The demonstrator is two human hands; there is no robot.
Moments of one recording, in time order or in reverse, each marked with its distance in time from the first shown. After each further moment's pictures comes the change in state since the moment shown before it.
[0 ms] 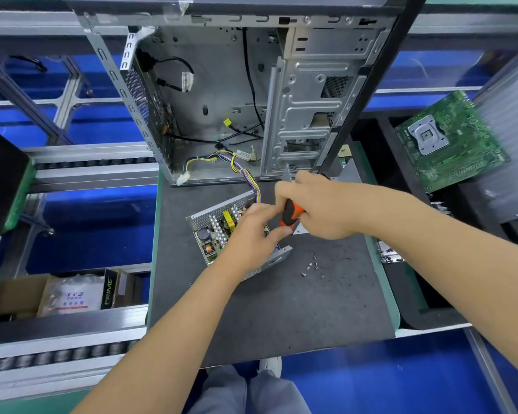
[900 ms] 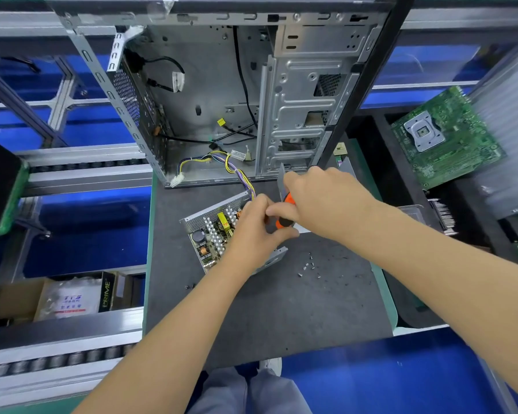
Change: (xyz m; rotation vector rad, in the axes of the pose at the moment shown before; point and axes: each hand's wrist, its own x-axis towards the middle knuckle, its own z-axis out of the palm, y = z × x) left_hand 0.011 0.006 0.016 -0.046 0.110 -0.096; right_hand 0.000 -0.007 0.009 -0.316 0.362 0.159
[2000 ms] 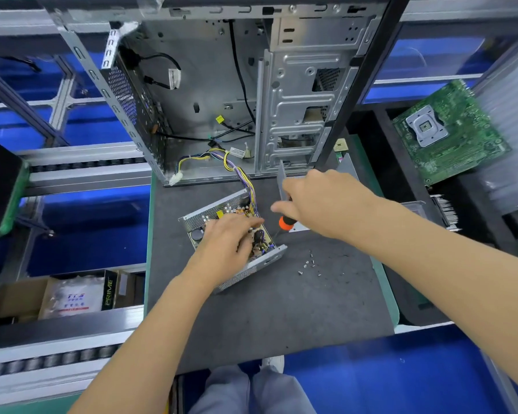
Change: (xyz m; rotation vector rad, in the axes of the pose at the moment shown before) left_hand -0.021 -0.045 -0.042 0.516 -0.110 0.214; right_hand -0.001 0.009 0.004 -0.113 -0.074 -0.109
